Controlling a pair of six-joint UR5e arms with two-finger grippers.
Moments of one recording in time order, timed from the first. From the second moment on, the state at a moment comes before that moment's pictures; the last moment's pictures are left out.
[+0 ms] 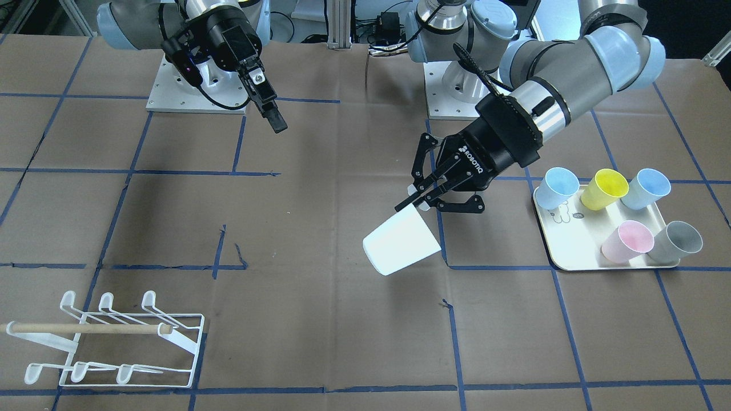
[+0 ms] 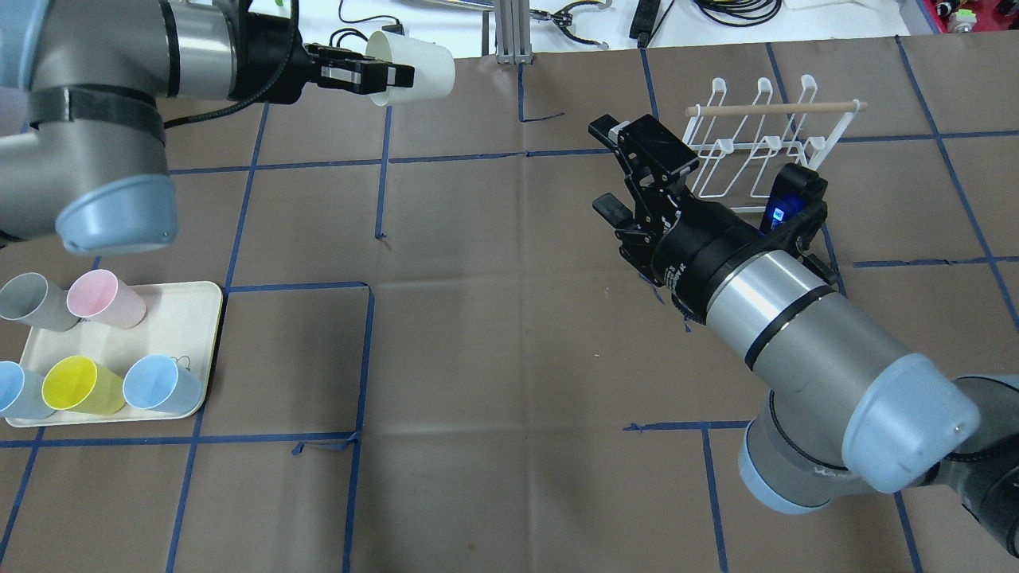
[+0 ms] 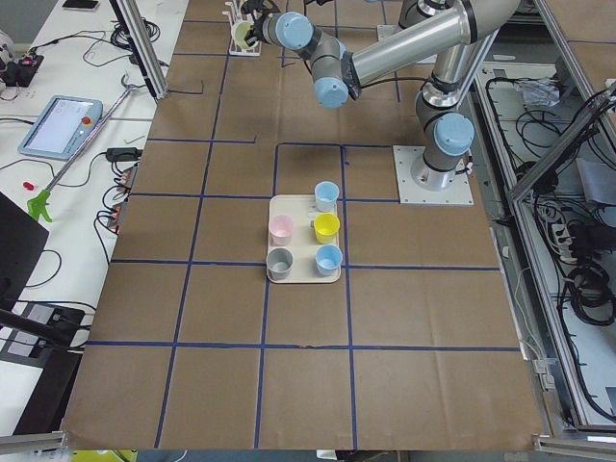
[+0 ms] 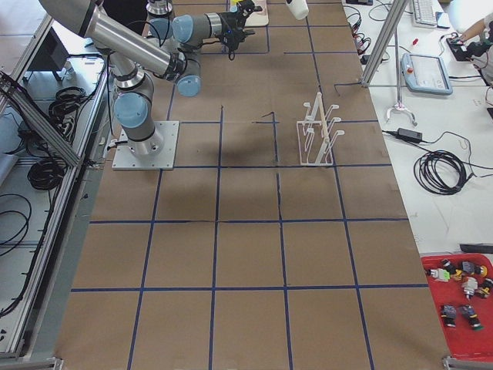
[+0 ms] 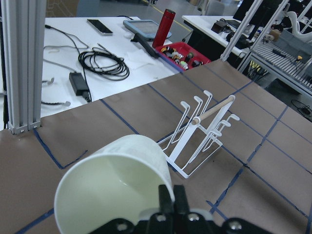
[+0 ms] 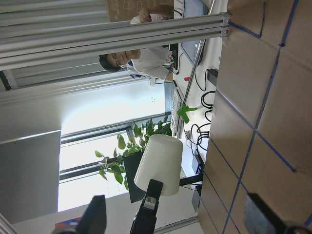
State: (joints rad) left arm -1.44 -1.68 -1.97 -0.40 0.57 0.50; right arm 1.65 -1.71 2.45 -3.63 -1.11 1.66
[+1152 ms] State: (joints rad) left arm -1.56 -1.68 -2.30 0.23 0.52 0.23; right arm 1.67 -1.59 2.41 -3.59 -1.11 1.60
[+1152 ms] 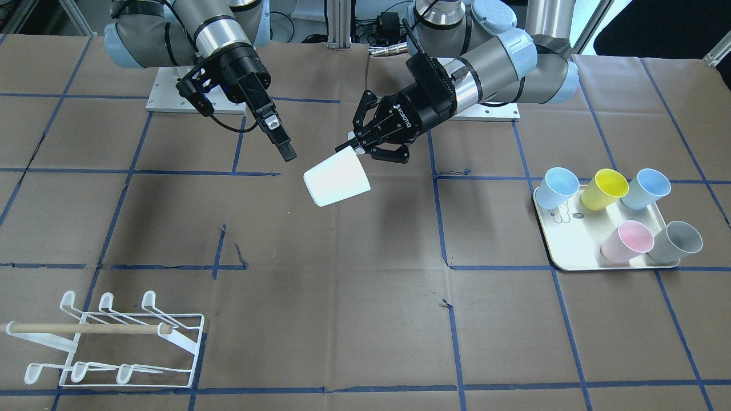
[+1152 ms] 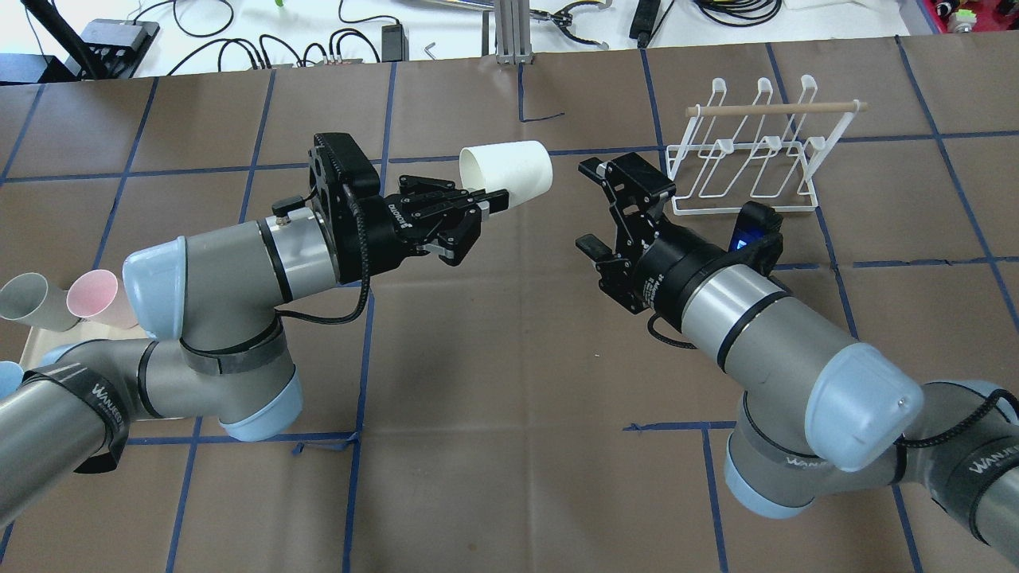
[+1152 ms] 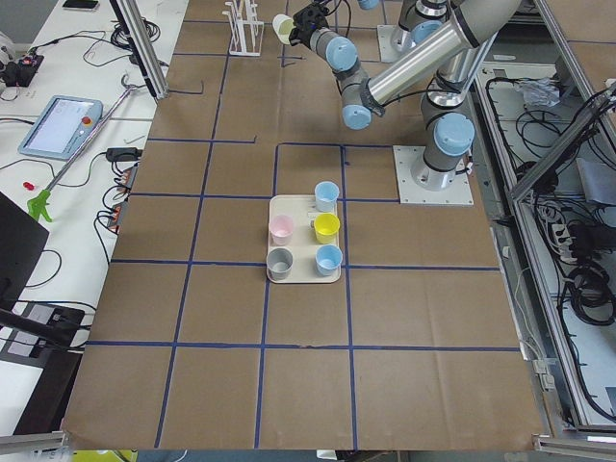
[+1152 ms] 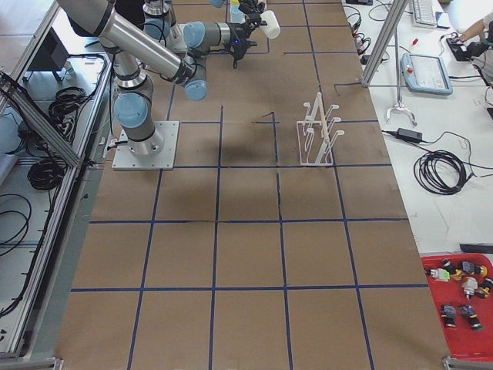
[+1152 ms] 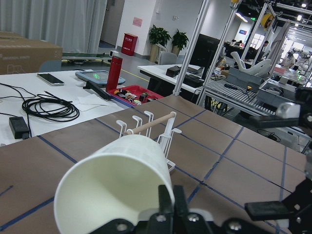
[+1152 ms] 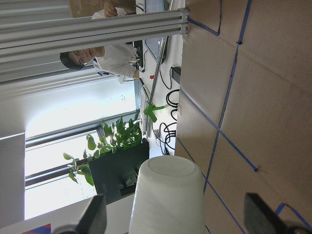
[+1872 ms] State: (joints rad) left arm -1.58 -1.68 -2.31 0.25 0.52 0.23; right arm 1.74 -1.50 2.34 -3.55 -1.16 1.58
